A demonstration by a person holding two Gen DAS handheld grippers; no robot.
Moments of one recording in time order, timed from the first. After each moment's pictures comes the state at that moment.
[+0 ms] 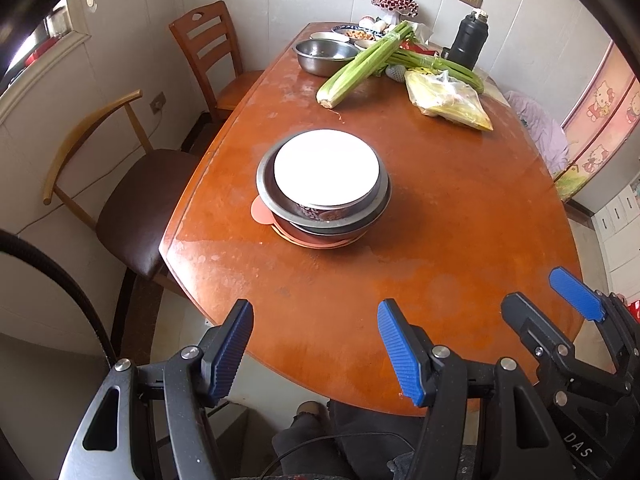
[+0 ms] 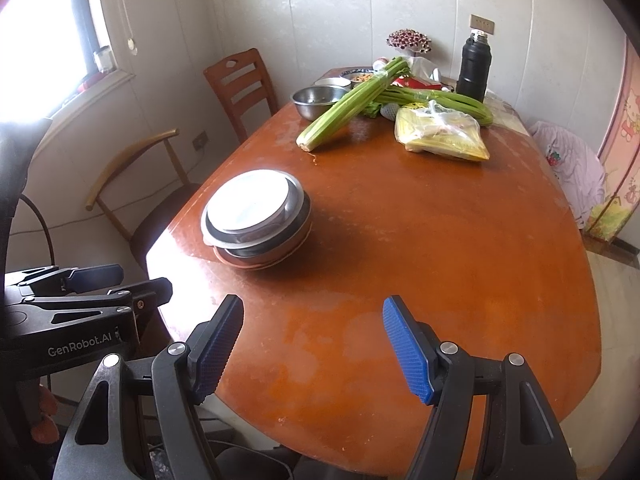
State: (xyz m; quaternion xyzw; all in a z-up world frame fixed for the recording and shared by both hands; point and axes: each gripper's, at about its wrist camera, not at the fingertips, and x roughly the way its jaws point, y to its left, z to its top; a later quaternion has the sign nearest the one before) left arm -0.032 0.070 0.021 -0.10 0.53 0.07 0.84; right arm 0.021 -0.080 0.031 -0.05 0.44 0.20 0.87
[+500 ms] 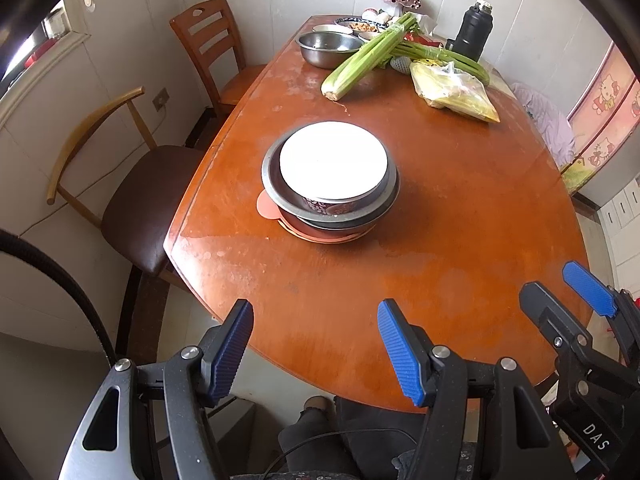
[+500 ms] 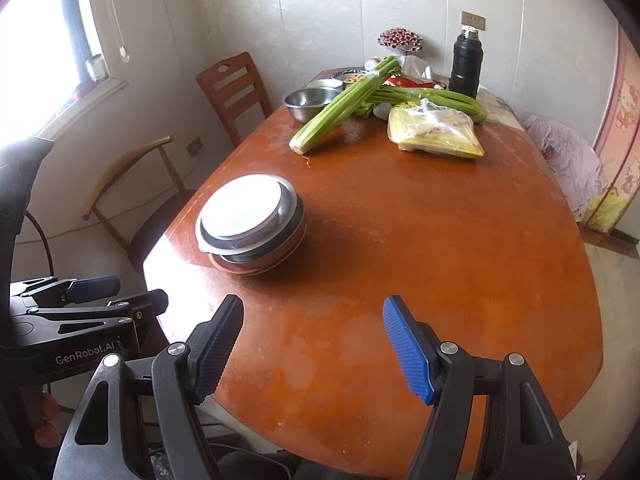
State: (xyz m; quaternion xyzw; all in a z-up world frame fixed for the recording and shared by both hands) left arm -0.028 0.072 0.015 -0.09 0.54 0.08 0.83; right arm 0.025 -0.085 0.032 -0.04 0.44 0.19 0.88
